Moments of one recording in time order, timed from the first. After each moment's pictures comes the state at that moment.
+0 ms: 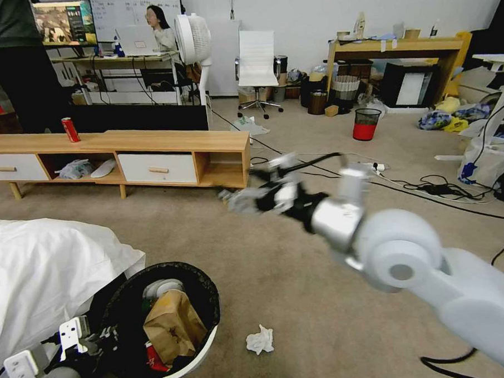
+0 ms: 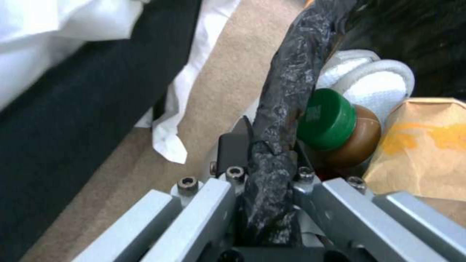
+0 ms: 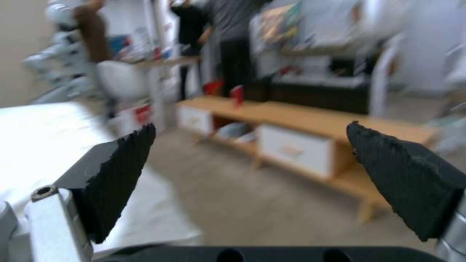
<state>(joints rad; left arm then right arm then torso) 1.65 -1.29 -0.94 -2.31 -0.93 0.74 -0.30 -0.38 0.74 -0.16 2.22 1.31 -0.34 0.28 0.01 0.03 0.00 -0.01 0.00</state>
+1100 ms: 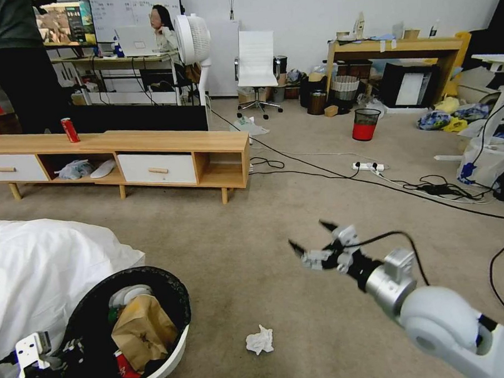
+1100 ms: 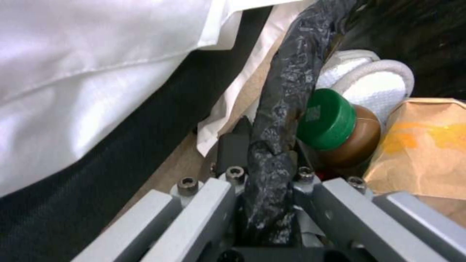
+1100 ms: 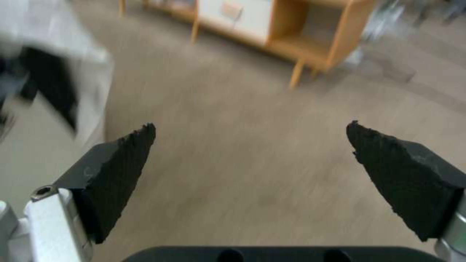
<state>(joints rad) 1.69 -1.34 -1.06 -2.30 -0.94 0.74 -0.30 -0.87 0.59 -0.12 2.14 0.90 -0.34 0.20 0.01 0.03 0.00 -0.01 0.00</state>
